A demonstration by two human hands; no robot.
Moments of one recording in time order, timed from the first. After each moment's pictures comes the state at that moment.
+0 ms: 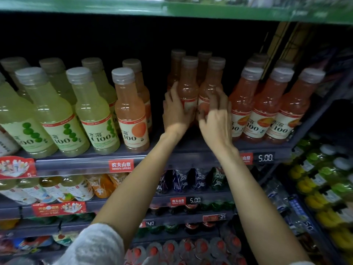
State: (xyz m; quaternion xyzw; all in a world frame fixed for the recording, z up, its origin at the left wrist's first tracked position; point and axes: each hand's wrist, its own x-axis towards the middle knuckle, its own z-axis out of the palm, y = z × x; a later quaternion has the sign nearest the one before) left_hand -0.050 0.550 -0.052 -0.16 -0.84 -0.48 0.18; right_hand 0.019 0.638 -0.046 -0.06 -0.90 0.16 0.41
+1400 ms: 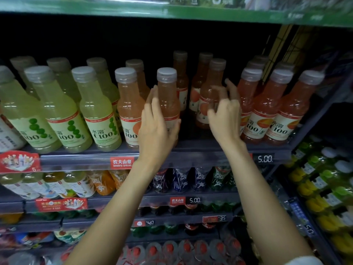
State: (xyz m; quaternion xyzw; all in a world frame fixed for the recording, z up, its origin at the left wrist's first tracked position) left_hand 0.021 0.480 -0.045 -0.22 -0.84 -0.33 0.36; right_hand 0.030 0.646 -0.017 -0.07 -0.88 0.23 0.40
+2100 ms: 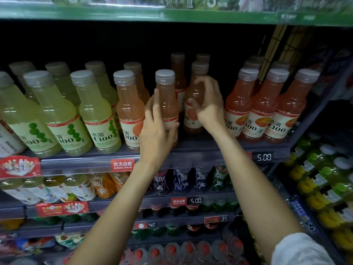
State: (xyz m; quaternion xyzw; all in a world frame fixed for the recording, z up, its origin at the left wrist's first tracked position) left_hand 0.017 0.483 -0.050 -0.22 -0.85 -0.36 0.31; right_hand -0.009 0.643 -0.017 0.04 -0.86 0.35 0.38
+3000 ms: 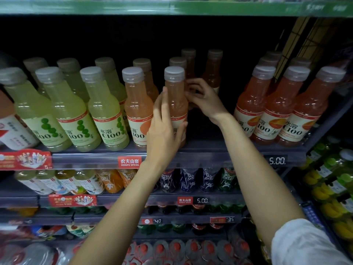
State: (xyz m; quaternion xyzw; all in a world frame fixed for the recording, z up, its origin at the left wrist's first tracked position) left_hand 0.017 0.482 -0.050 -0.22 -0.86 -0.35 0.31; right_hand -0.042 0.638 -0.018 0.10 -0.78 0.61 0.13
